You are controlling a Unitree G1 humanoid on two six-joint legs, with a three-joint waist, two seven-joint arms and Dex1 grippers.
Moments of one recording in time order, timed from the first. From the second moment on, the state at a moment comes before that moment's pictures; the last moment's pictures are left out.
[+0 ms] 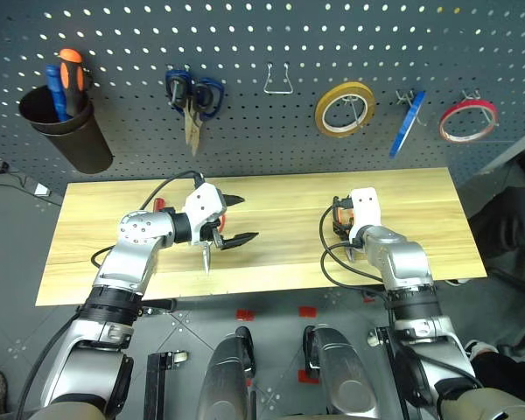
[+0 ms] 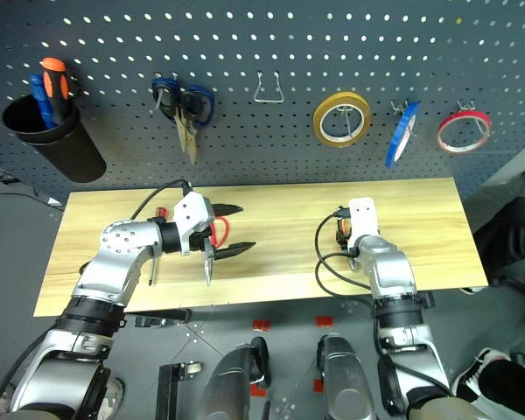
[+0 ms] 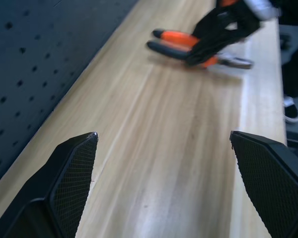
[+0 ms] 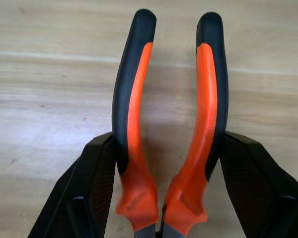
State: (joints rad) left arm -0.52 0.56 -0.07 0.26 -0.18 0.04 -1.01; right arm -0.50 -0.10 -0.01 0.04 0.00 0.88 0.10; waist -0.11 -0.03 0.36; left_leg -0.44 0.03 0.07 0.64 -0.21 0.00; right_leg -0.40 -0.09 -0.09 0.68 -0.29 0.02
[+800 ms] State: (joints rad) left arm -0.47 0.42 0.07 -0.27 -0.26 0.43 -0.46; right arm -1.13 0.05 0.08 0.21 -0.03 0.10 0.02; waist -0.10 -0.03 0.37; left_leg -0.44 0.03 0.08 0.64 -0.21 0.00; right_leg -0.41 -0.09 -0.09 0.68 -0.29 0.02
